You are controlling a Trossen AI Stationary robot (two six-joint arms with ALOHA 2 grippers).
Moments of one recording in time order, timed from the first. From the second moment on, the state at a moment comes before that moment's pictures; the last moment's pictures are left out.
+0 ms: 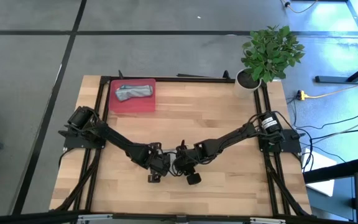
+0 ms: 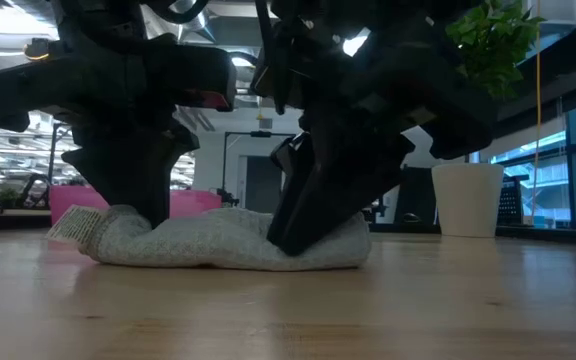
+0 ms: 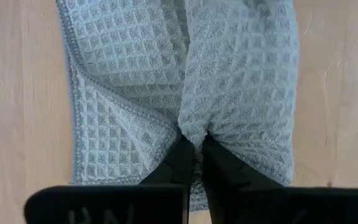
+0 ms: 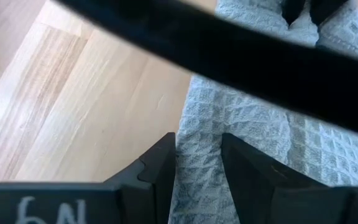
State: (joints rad) left arm -0.42 1.87 1.10 -0.56 -0.19 -0.44; right arm 0.28 2.08 1.29 -0.19 -0.11 -0.03
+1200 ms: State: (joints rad) left arm -0.57 1.71 1.09 -0.48 -0.23 -0.30; right arm 0.28 2.09 1.28 -0.18 -0.11 0.02
